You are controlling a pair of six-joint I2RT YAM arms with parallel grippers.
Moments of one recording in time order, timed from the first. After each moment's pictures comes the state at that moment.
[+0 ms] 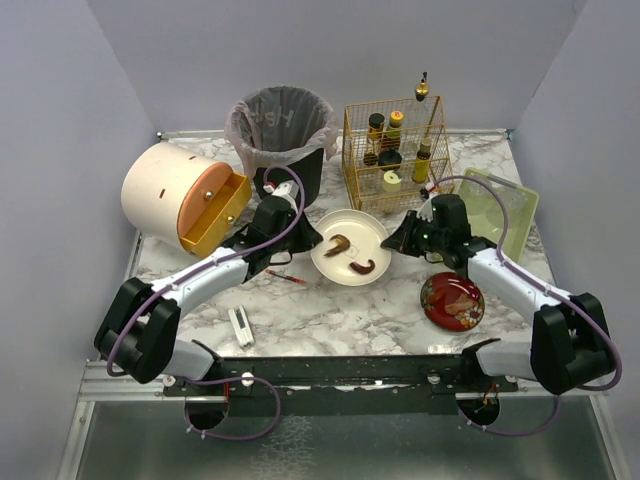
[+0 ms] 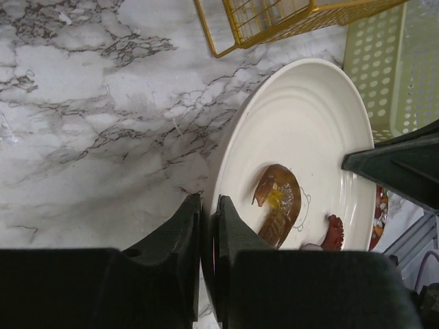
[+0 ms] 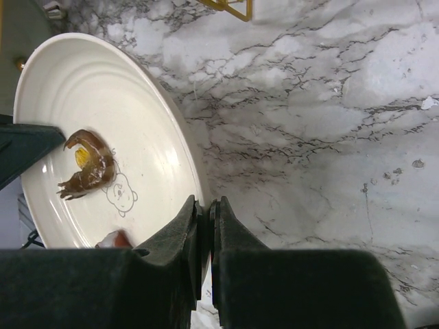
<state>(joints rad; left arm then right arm) -0.58 1.39 0.79 0.04 0.10 -0.68 0.33 1.30 0.71 -0.08 -0.35 0.58</state>
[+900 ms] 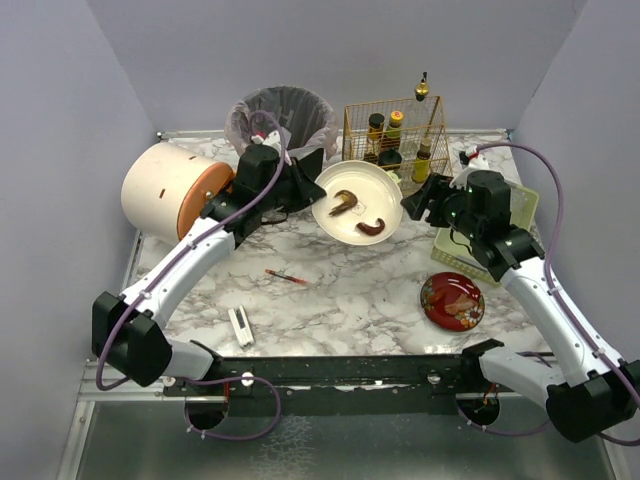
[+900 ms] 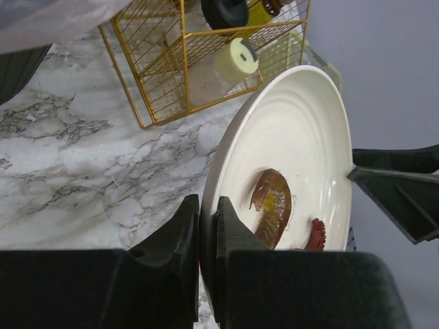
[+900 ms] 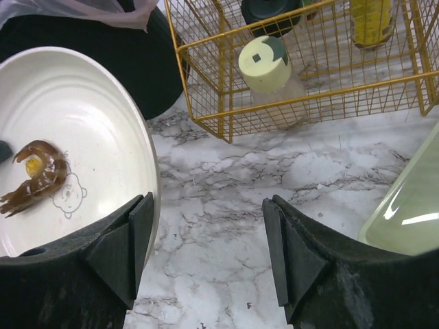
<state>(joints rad) -0.51 1.36 1.17 -0.22 0.19 -0.73 0.32 1.05 0.99 -0.37 -0.03 0.43</state>
